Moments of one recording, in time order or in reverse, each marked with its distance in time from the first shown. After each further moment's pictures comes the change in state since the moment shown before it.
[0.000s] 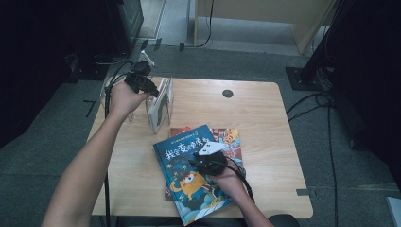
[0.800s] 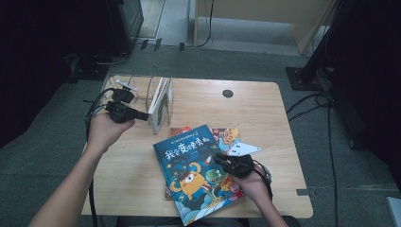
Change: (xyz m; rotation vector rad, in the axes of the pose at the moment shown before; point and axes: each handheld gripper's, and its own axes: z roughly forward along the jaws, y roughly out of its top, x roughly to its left) left arm 0.006 -0.107 -0.017 -0.119 -0.202 0.079; right arm -0.024 -0.028 -0.071 -0.071 -0.085 0.079
